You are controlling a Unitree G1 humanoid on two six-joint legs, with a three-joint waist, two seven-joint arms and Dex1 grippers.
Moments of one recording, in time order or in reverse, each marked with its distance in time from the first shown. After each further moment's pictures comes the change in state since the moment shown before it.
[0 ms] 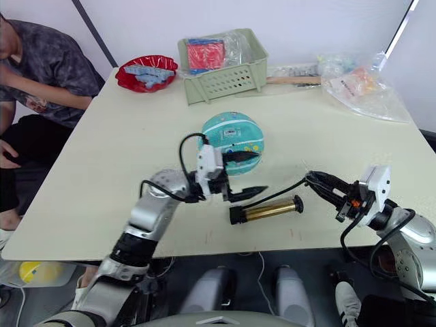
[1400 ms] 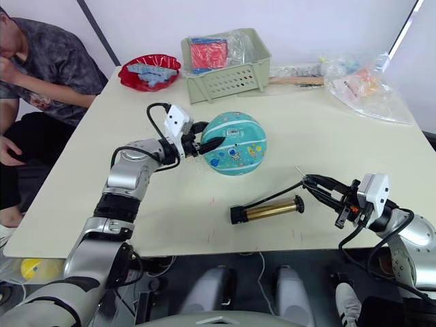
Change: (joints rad) left arm -0.285 0.077 0.127 0.497 0.096 0.060 0.160; right arm -0.002 0.007 0.034 0.060 -0.023 -0.156 0.043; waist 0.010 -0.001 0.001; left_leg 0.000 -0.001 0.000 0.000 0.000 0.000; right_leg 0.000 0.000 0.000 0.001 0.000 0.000
